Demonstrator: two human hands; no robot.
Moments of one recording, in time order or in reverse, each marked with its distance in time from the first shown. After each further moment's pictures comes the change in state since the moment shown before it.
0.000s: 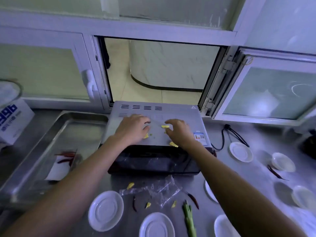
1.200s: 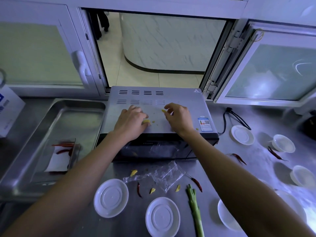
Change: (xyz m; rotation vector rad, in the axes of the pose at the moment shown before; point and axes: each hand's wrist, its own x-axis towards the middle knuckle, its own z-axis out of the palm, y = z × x) left_hand -0.013 -0.021 0.022 0.092 -0.036 0.059; right_hand 0.007 -0.009 0.026 0.155 0.213 0.030
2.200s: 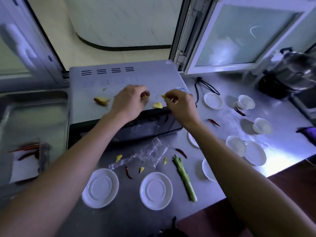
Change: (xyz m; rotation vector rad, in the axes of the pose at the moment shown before) left_hand 0.015 0.056 0.005 -0.396 0.090 0.175; right_hand -0.078 0.018 -0.045 0.029 0.241 0.127
